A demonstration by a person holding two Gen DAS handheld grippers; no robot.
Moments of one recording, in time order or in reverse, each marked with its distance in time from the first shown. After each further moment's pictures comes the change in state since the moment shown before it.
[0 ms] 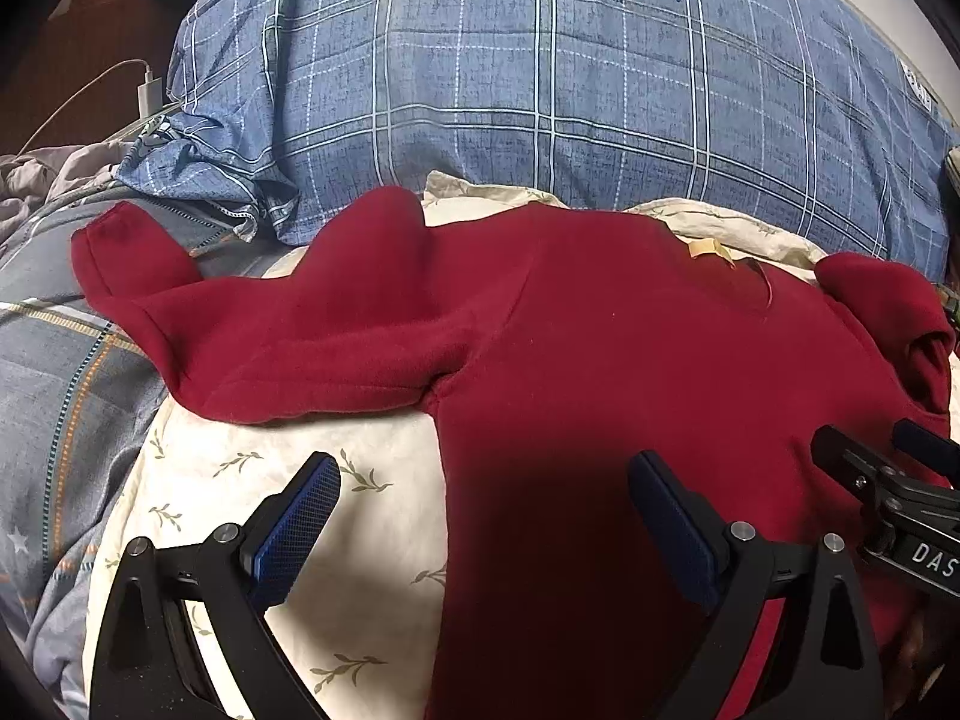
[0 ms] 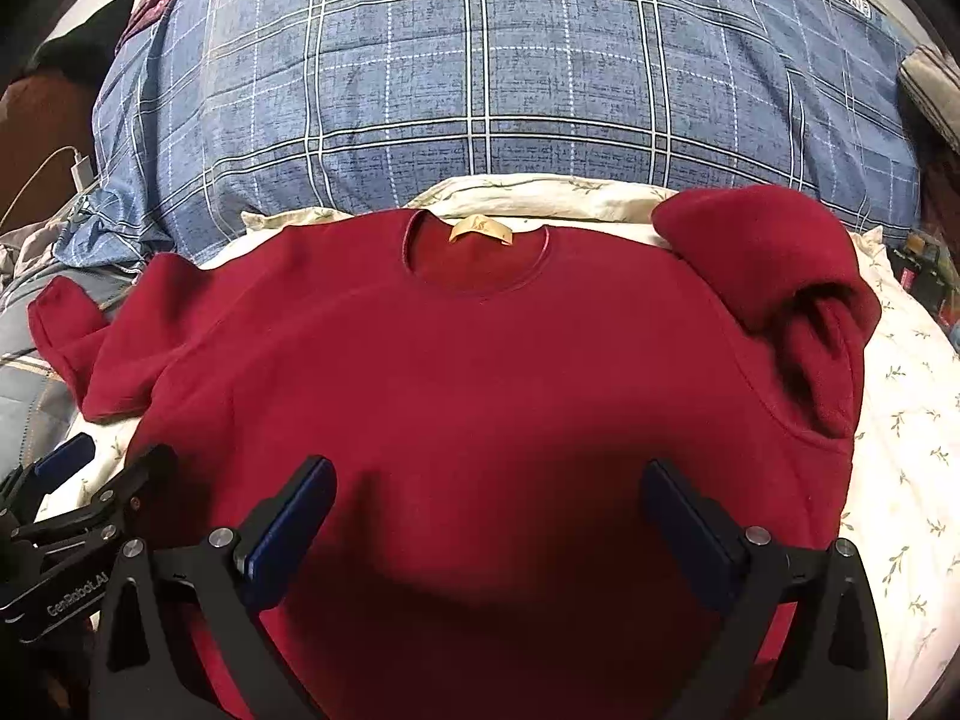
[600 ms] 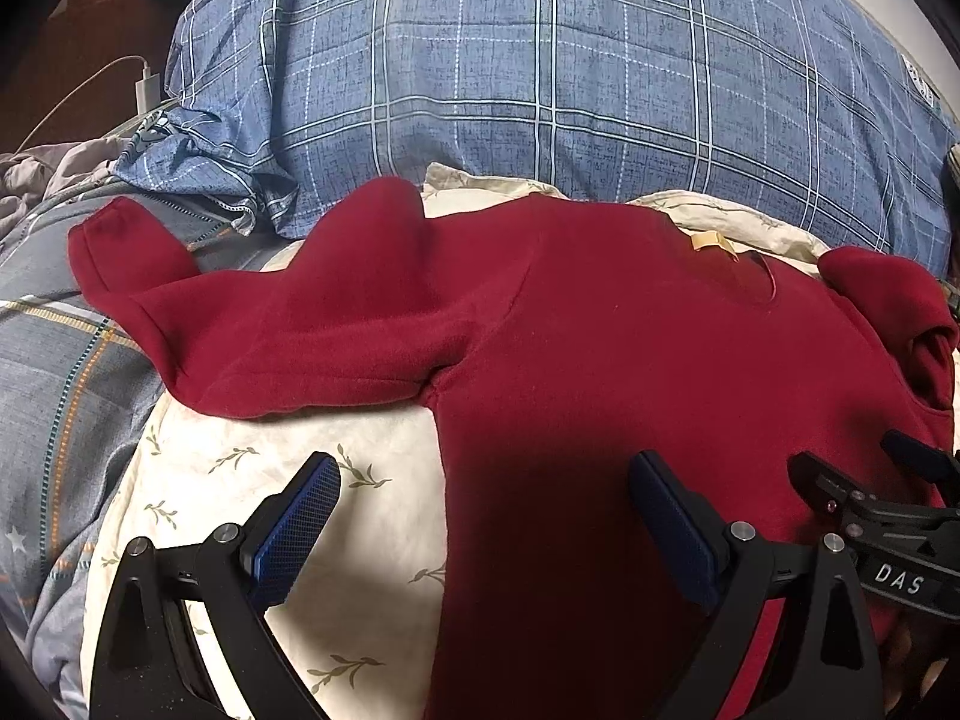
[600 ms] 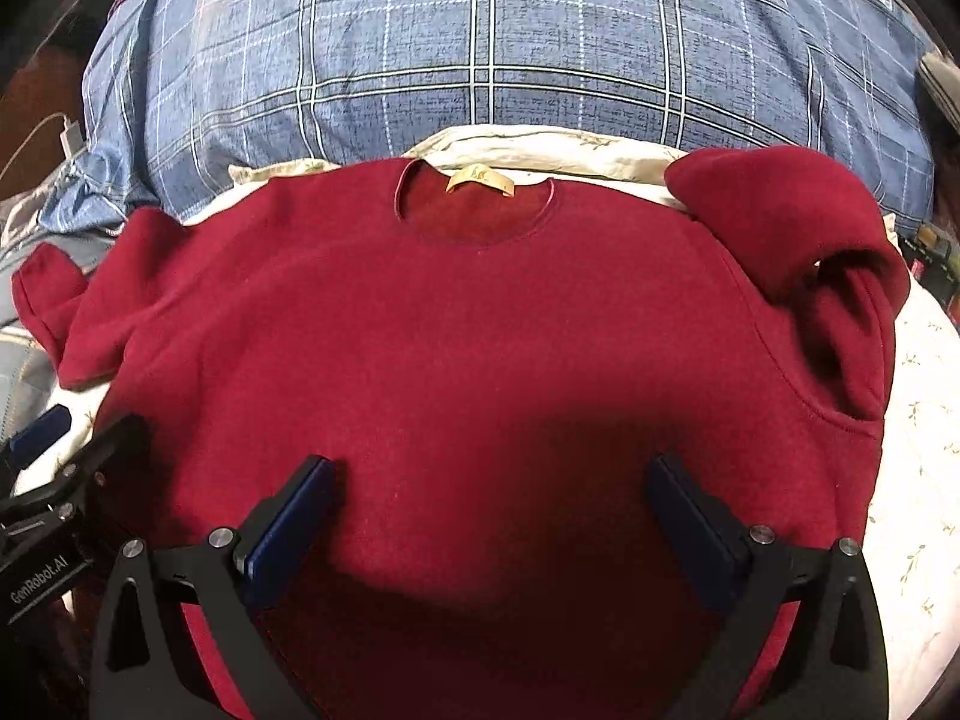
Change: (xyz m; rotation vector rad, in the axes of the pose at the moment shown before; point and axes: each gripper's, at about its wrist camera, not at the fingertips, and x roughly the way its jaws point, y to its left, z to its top) left arm 0.004 0.000 -0.001 0.003 0.001 0.004; right arm 0.015 0.006 -0.005 -0.054 0.087 -0.027
